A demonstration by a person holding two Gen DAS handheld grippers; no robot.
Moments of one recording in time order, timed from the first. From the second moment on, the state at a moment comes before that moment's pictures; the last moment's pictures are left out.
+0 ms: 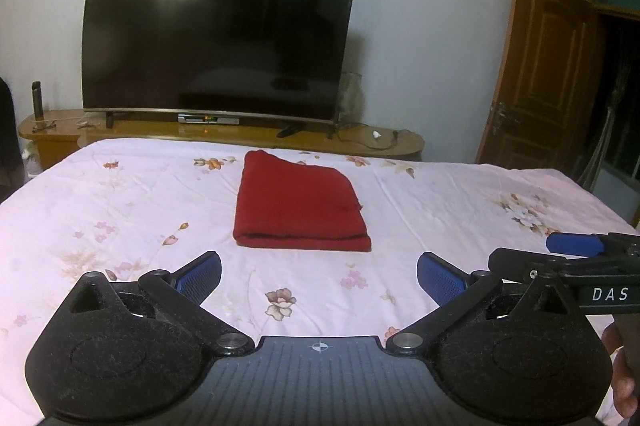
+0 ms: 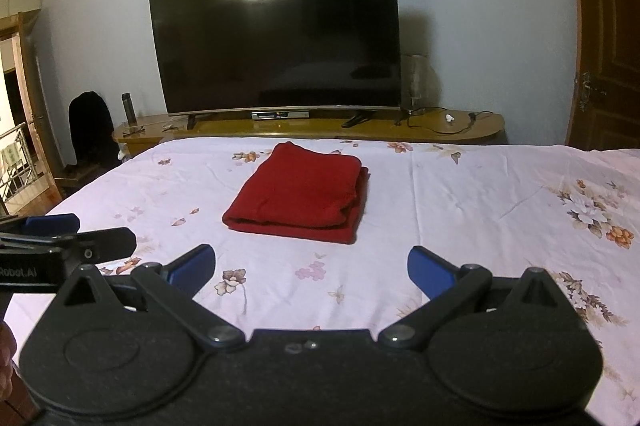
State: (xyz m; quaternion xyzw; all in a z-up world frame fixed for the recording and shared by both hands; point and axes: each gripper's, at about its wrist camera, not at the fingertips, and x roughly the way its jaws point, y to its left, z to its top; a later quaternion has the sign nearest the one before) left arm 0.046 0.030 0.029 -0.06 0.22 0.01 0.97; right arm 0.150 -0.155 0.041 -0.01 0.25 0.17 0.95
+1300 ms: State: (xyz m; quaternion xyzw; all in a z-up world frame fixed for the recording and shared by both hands) left arm 0.053 0.019 0.027 -0.05 0.21 0.00 0.98; right arm 0.151 -0.164 0.043 -0.01 0.25 0.16 0.95
